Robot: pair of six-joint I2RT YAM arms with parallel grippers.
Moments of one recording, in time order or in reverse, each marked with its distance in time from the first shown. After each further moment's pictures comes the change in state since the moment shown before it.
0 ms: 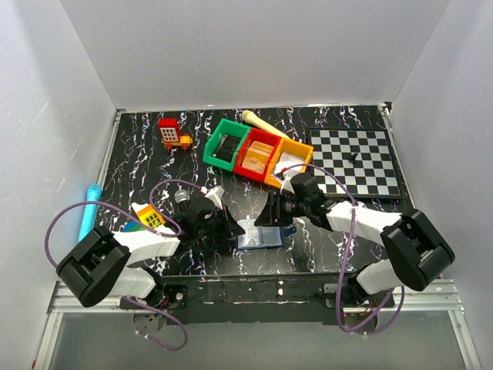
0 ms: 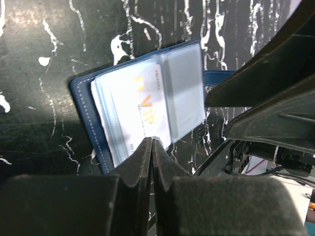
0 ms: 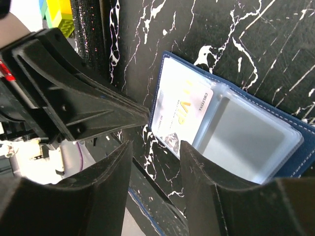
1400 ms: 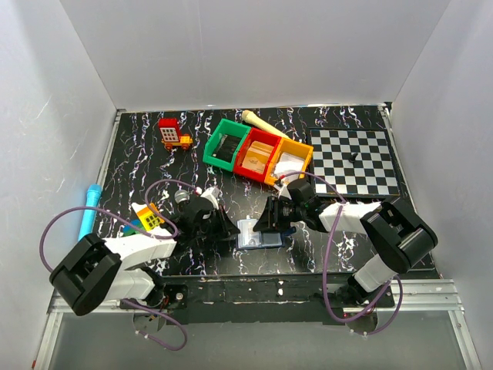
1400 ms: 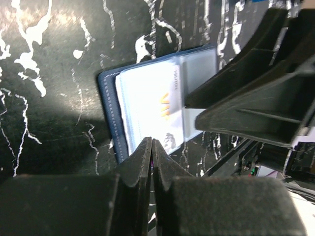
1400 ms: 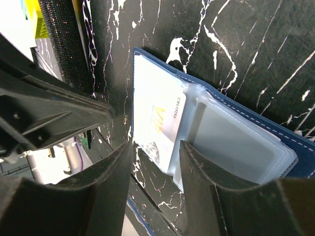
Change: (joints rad) left arm 0.000 -0.038 0.003 -0.120 -0.076 -0.011; right arm 0.001 0.161 -0.053 0.183 -0.036 0.072
